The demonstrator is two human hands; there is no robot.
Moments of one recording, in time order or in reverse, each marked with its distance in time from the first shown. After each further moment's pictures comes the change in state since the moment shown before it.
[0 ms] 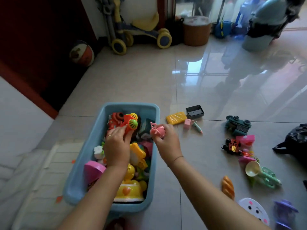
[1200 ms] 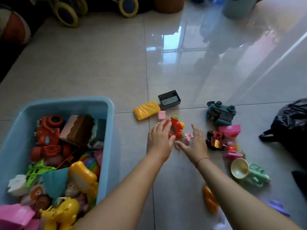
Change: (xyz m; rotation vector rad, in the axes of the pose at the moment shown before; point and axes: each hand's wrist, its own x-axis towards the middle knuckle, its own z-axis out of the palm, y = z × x) left_hand -0.026 0.109 0.267 0.044 -0.757 0.221; right_hand 0.068 0.259 -0.124 -0.476 0.081 0.378
